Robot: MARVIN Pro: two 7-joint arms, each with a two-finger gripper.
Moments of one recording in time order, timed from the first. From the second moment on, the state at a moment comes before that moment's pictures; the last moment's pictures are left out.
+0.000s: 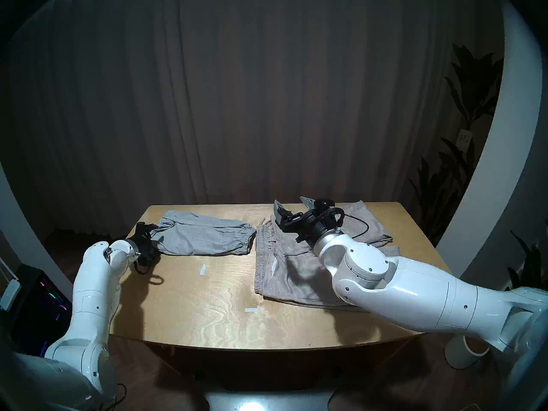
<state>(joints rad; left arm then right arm) 1.20 -1.27 -1.84 -1.03 -1.66 0.44 0.40 -0.97 -0.63 0.44 -1.89 1.09 -0.31 -0.40</state>
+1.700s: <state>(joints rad) 1.24 -1.27 -1.80 -1.11 -1.64 0.42 0.47 -0.98 -0.62 0.44 -1.90 1.11 -0.35 -0.39</state>
